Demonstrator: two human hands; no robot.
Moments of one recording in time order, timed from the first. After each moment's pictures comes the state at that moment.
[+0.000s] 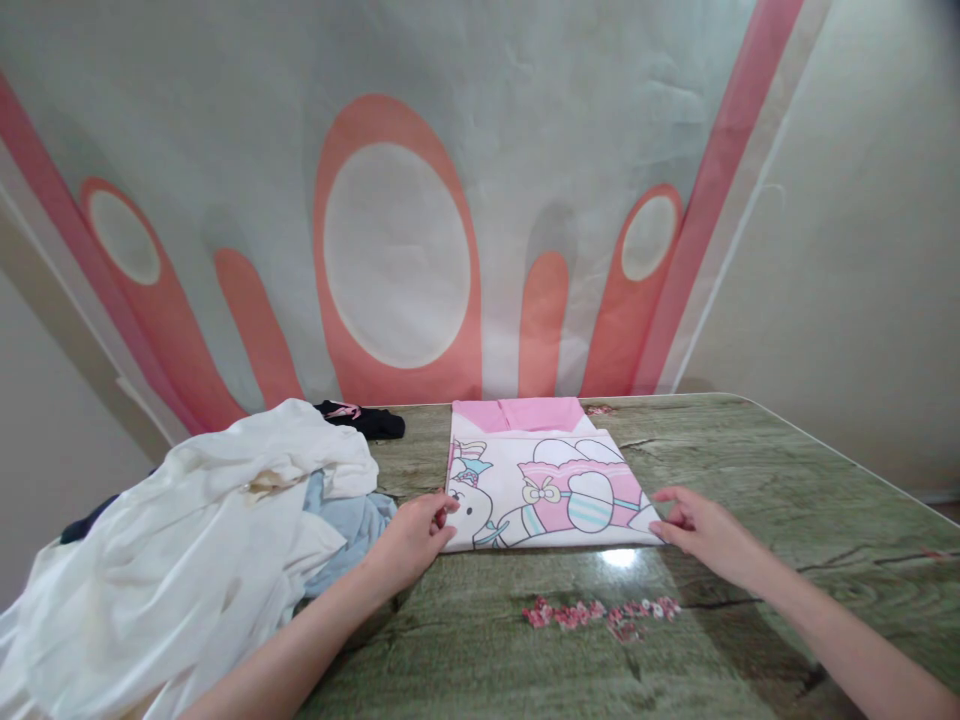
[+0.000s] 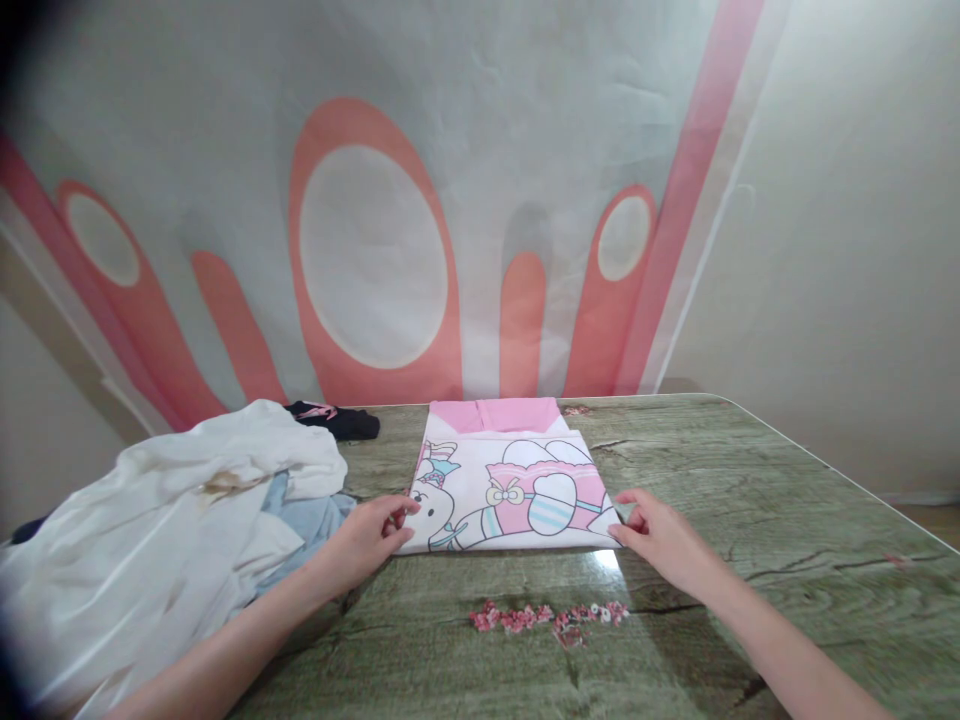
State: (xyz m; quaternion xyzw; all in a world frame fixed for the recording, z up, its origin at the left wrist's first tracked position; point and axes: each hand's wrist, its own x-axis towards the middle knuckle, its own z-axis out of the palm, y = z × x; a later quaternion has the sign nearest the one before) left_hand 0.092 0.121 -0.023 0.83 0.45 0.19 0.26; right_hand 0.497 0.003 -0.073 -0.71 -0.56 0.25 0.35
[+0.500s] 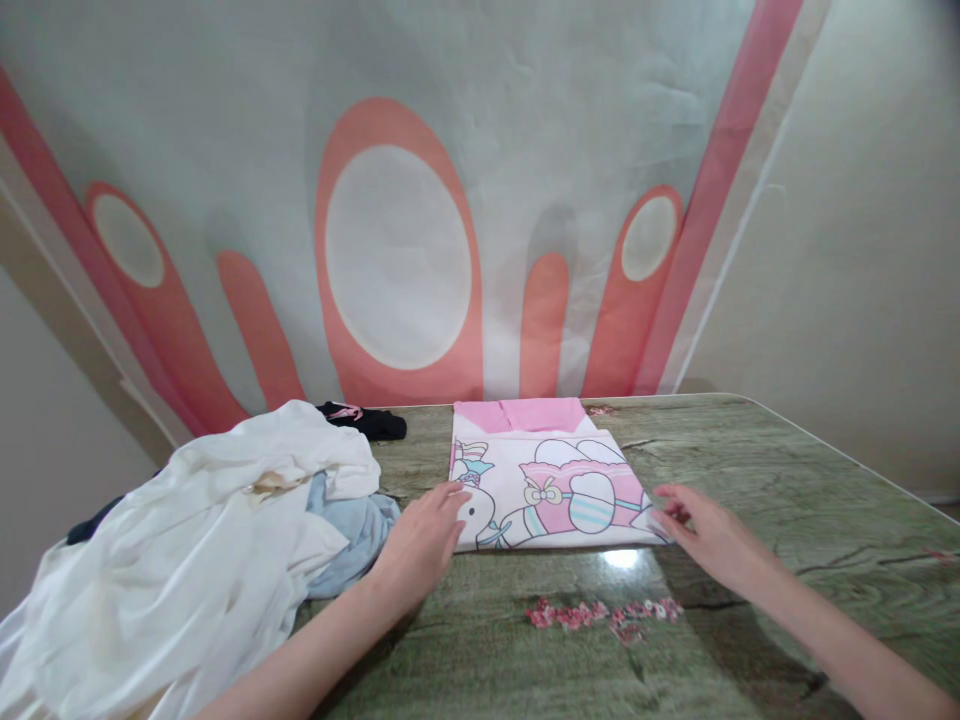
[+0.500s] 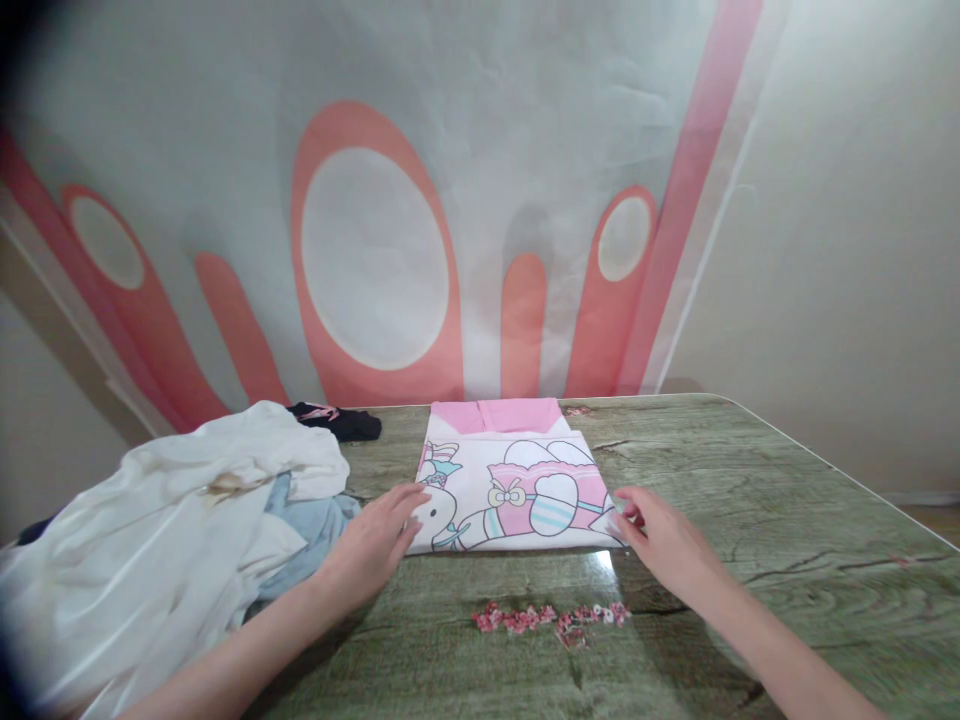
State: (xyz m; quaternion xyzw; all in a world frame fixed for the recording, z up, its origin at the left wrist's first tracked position) left_hand 0.102 0.099 -0.008 0.91 0.37 0.13 0.08; right_hand 0.488 0.000 -0.060 -0.73 -0.63 0.09 0.24
